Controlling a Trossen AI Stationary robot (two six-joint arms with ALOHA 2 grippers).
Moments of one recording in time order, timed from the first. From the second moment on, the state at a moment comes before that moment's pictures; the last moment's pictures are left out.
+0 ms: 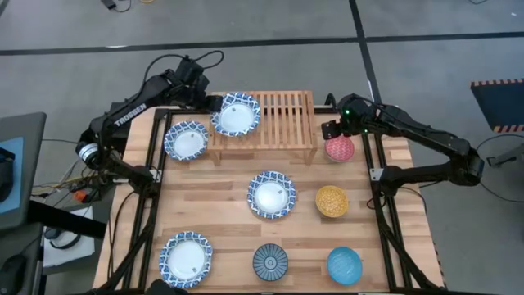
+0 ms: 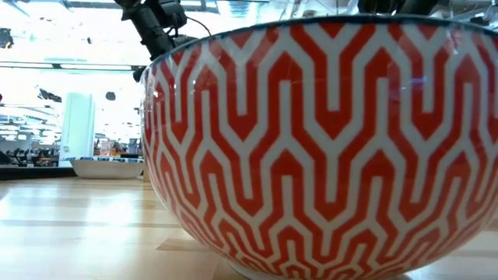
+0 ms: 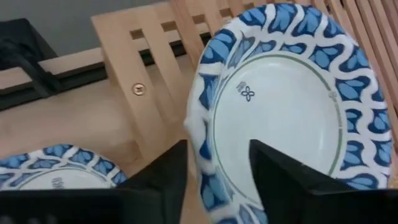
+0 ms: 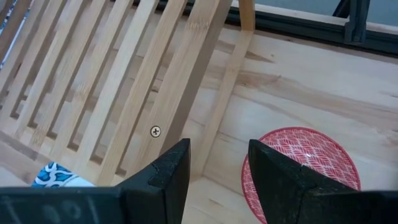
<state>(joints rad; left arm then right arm) 0.85 1.42 1.38 -0.85 0.17 -0.47 -0.55 1.08 1.05 -0.89 0.13 0.67</state>
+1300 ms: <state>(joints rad) 0.23 0.76 1.10 -0.80 -0.29 -0.47 -0.36 1.08 1.05 -0.36 0.10 0.68</state>
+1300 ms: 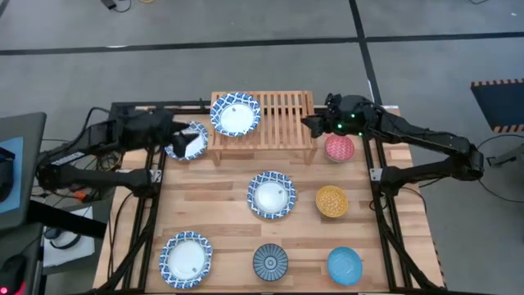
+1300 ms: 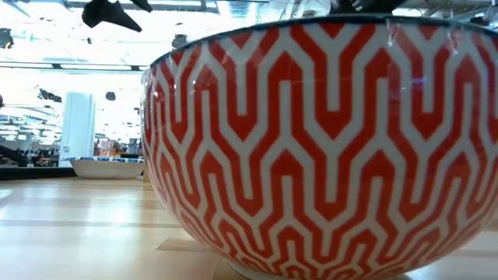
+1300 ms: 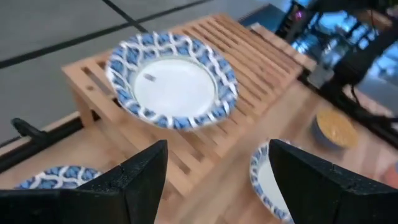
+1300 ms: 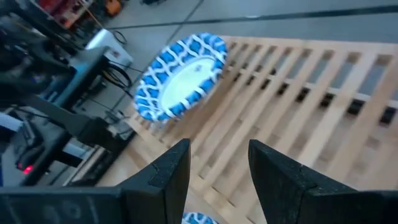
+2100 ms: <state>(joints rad) -0.03 0.77 0.74 -0.77 -0.40 -0.81 -0.12 1.08 1.05 -0.69 0.31 0.93</state>
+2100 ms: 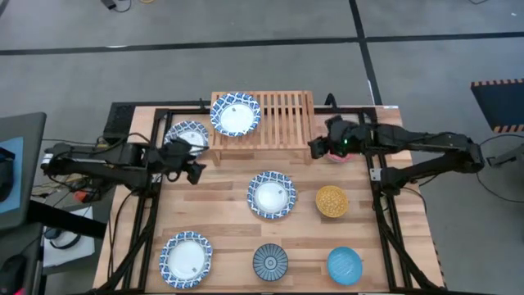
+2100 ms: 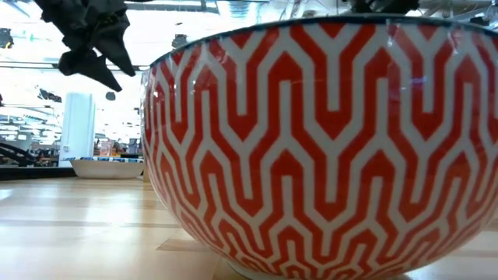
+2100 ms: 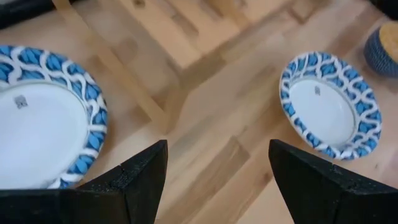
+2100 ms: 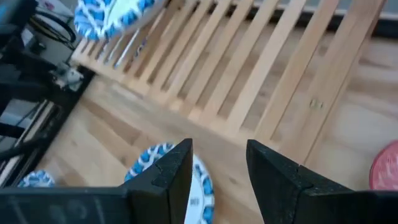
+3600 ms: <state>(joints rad) -0.04 0.96 0.46 -0.04 -0.30 -0.73 0.19 1.52 1.05 -0.57 0.20 1.35</state>
